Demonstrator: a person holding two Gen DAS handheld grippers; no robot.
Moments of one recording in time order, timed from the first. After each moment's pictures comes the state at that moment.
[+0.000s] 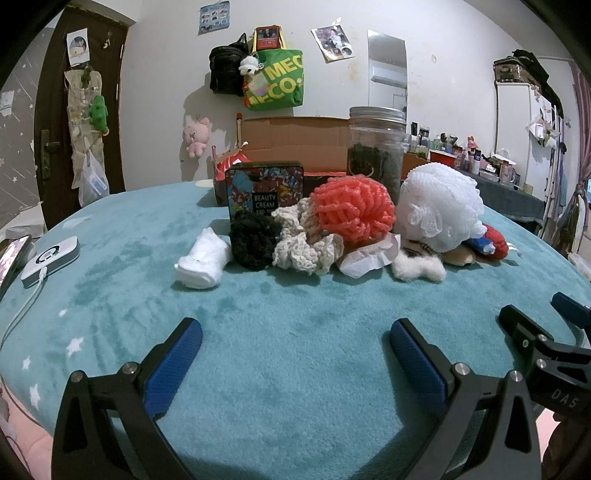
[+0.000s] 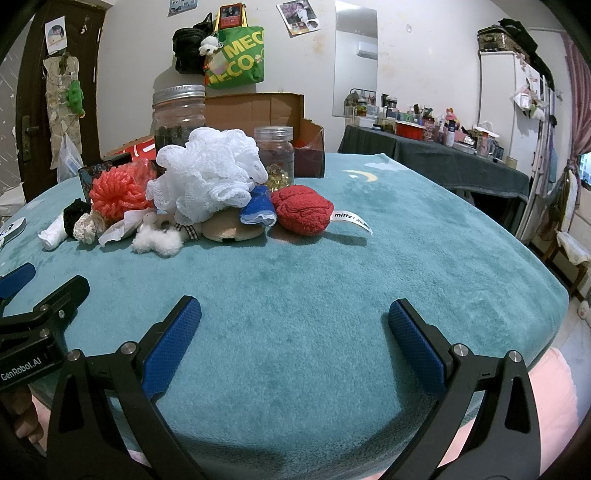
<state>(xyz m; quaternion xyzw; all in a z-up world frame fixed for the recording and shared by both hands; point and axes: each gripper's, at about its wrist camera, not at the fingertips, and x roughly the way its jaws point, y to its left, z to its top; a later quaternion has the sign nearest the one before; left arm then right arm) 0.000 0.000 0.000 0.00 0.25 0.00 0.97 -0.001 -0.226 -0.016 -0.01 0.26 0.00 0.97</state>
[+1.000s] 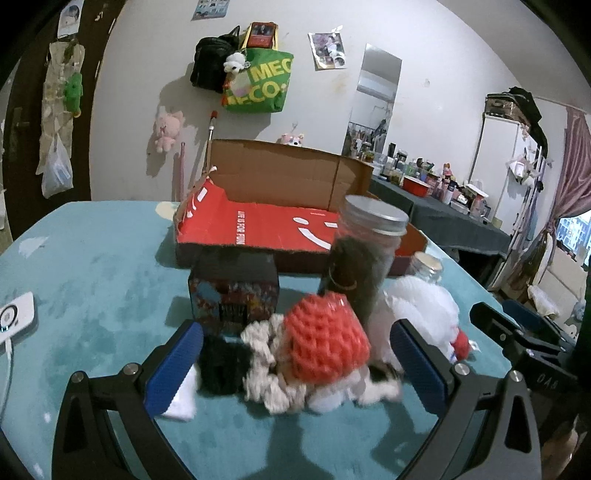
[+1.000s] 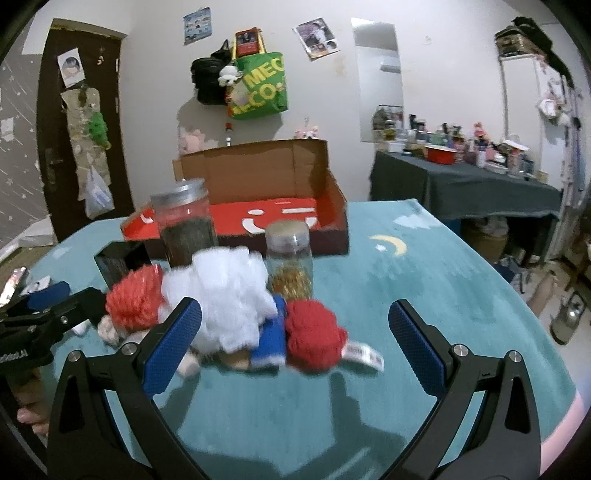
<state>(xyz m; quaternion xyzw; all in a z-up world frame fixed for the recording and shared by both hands) 0.072 0.009 0.075 -0.07 0.26 -0.08 0.96 0.067 -0.252 0.061 0.02 0.22 0.09 0.97</state>
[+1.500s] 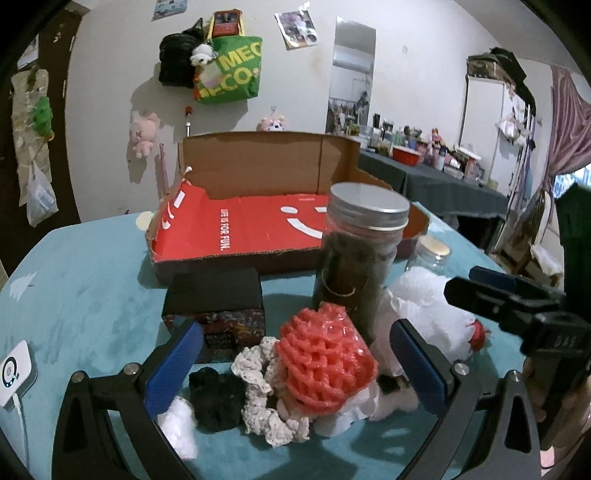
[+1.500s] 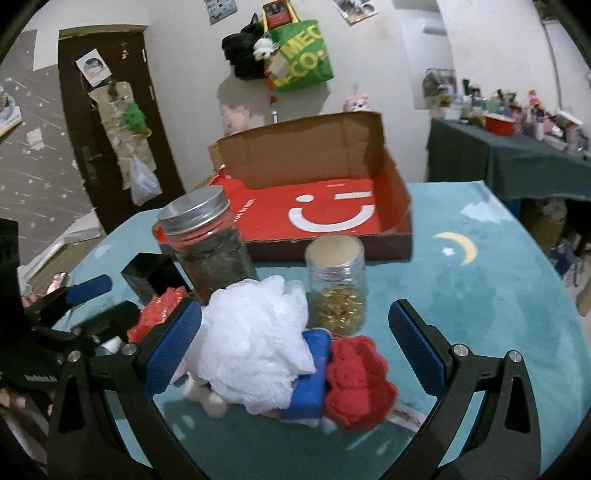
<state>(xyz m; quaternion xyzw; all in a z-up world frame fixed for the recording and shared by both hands) 0.105 -0.005 0.078 -0.01 0.30 -0.10 0.95 0.129 -0.246 0.064 0.05 0.29 0.21 0.93</state>
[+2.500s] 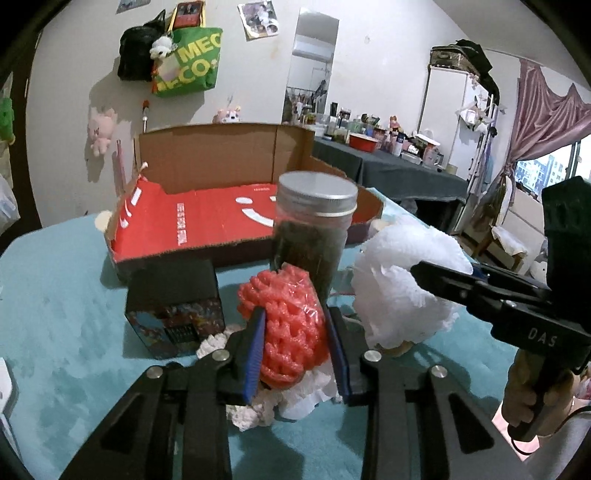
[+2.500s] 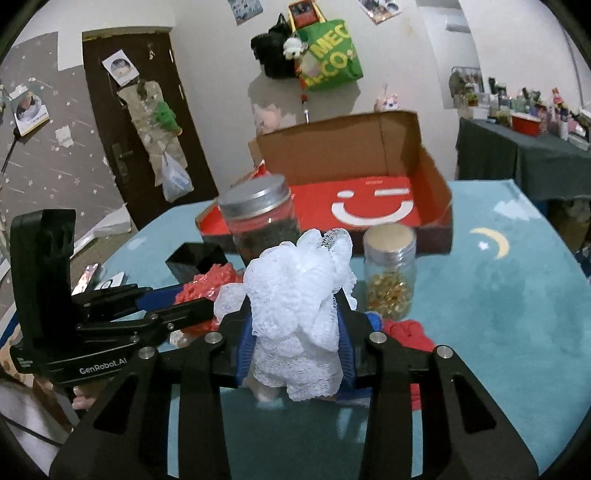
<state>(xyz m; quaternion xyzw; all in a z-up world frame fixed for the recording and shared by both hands) 0.091 -0.010 0.088 0.00 0.31 -0.19 0.93 0.097 -0.228 0.070 0.06 0.27 0.25 0.93</state>
